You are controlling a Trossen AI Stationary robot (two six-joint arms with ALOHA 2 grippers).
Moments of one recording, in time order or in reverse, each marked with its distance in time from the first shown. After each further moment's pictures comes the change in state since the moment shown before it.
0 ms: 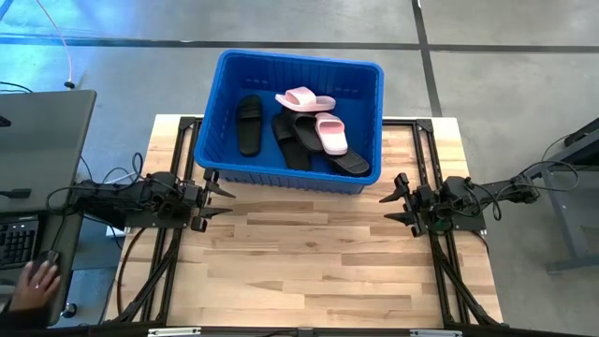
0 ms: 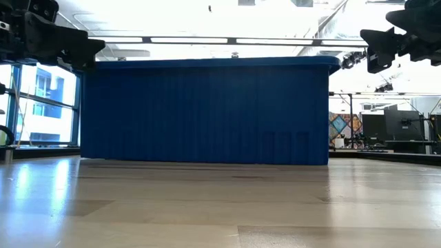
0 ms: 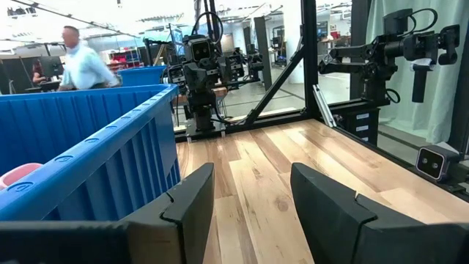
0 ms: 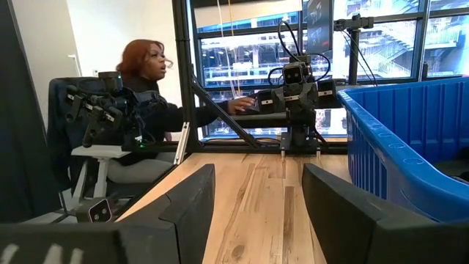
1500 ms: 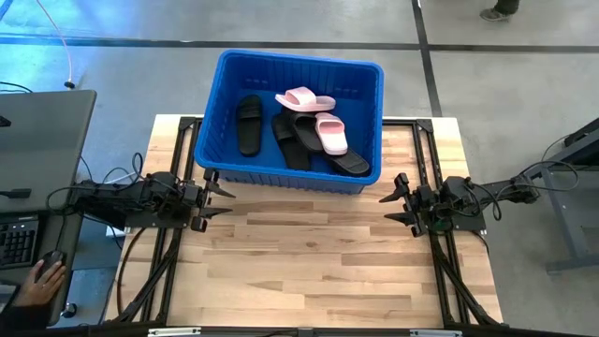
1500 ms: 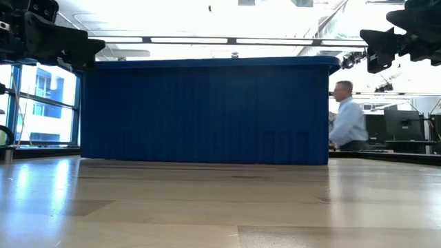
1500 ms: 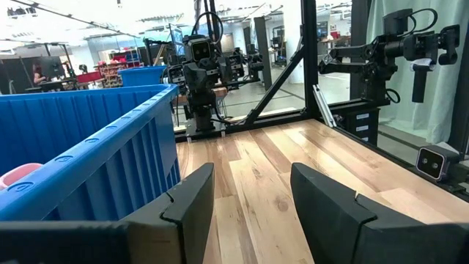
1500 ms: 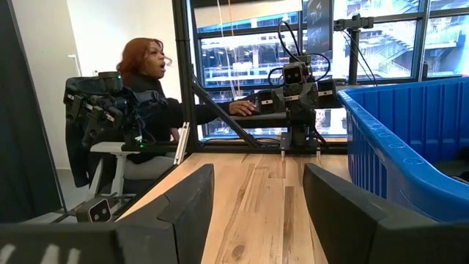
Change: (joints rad) left arm 0.000 0.000 0.000 0.000 0.000 0.000; right arm 0.000 0.000 0.000 0.000 0.000 0.000
